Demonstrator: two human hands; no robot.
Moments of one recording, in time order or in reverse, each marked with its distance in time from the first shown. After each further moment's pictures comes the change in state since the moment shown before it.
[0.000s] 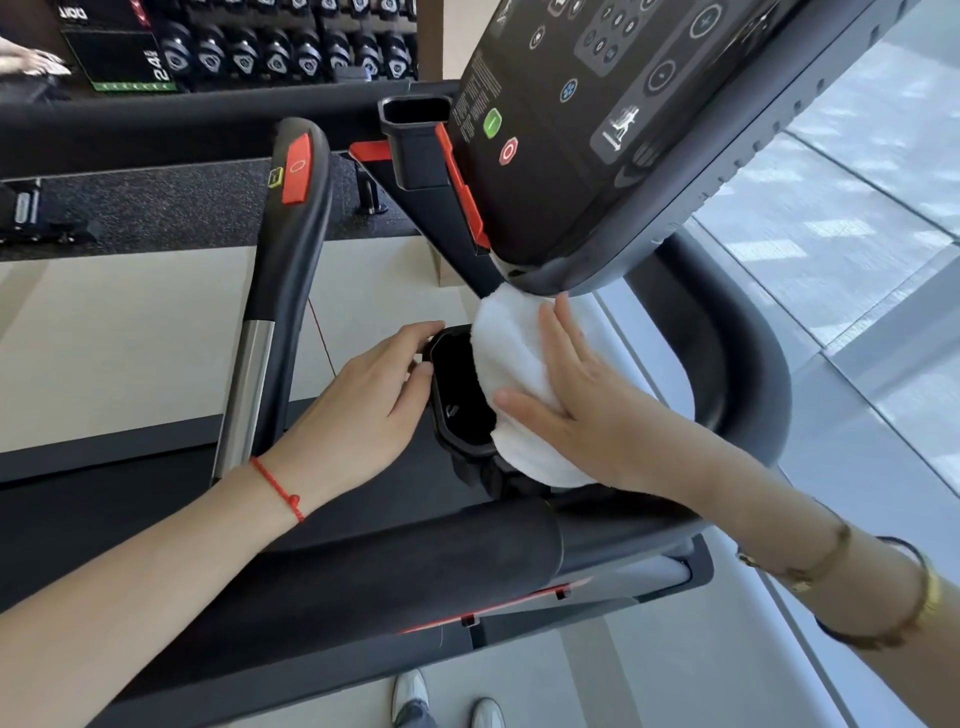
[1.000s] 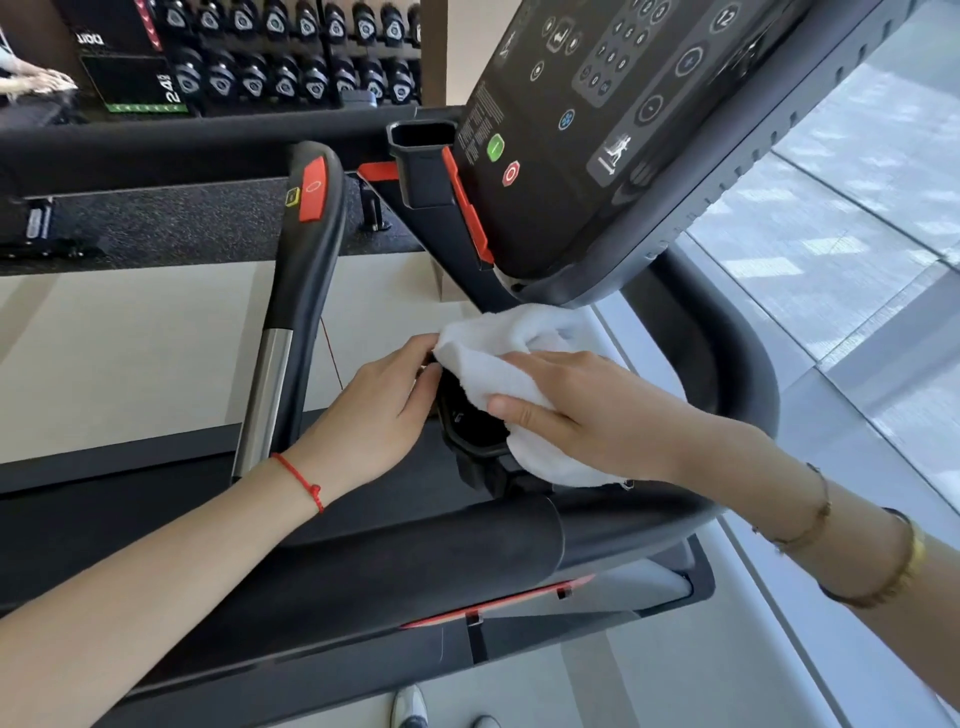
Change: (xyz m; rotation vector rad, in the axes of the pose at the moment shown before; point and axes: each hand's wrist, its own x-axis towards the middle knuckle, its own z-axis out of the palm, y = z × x) left_hand 0.001 0.009 -0.006 -0.075 -0.026 -0.024; right_hand -0.002 -0.011 -0.022 -0.231 -0.023 -0.348
